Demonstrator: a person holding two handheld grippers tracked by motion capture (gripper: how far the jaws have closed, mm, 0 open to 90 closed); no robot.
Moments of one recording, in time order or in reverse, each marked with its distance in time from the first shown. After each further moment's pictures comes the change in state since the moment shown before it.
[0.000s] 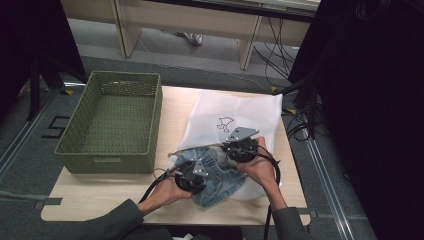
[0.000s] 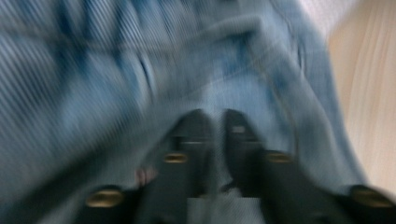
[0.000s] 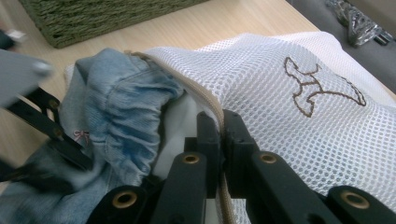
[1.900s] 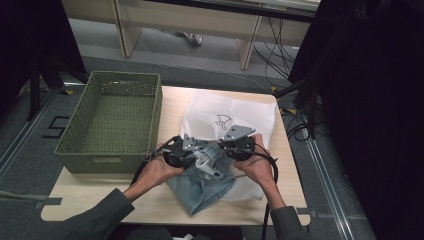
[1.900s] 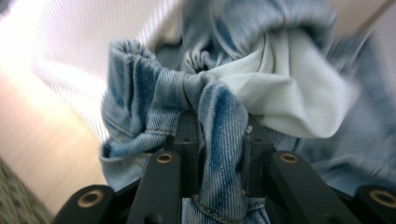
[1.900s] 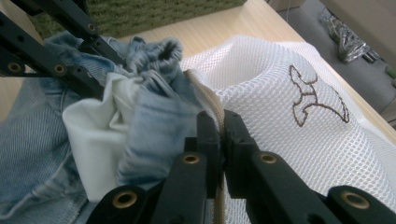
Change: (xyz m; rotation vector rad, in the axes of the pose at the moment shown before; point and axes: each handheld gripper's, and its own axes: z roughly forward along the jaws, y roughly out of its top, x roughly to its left) left arm 0.032 0.027 -0.060 -0.060 0.265 -0.008; right arm 0.005 0.013 -0.002 -0.020 -0.028 -0.049
